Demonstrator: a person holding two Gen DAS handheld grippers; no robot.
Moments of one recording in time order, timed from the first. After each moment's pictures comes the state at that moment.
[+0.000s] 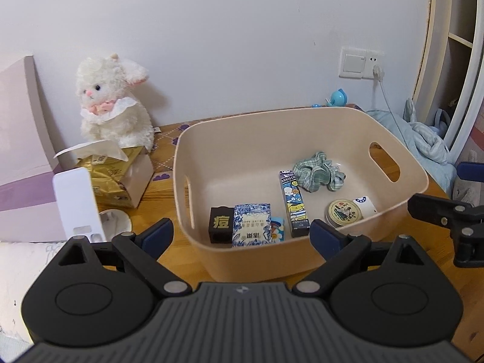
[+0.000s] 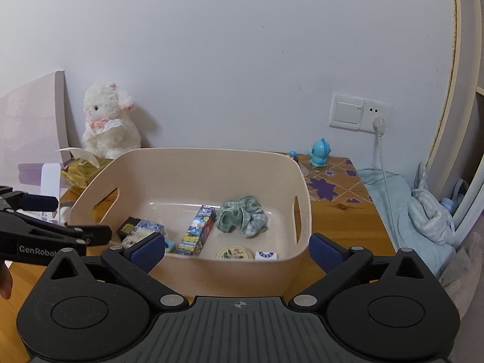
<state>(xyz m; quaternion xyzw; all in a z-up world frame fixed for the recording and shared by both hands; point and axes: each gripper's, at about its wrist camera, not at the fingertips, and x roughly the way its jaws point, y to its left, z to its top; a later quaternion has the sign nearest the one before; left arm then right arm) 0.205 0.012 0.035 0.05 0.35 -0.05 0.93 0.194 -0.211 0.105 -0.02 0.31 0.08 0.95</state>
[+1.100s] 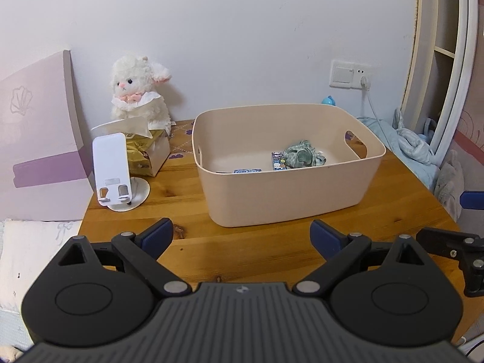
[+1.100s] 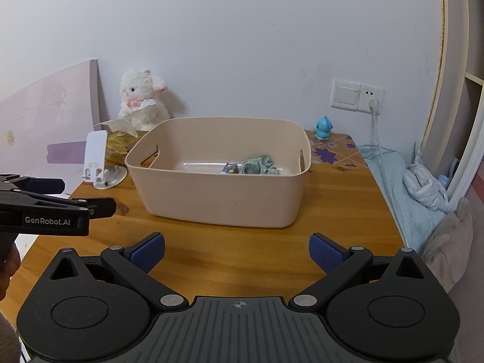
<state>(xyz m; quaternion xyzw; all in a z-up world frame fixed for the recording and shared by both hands) 0.089 0.017 0.044 0.03 0.32 -0.04 0.95 0.078 -0.223 0.109 -0.02 0.33 0.11 0.94</state>
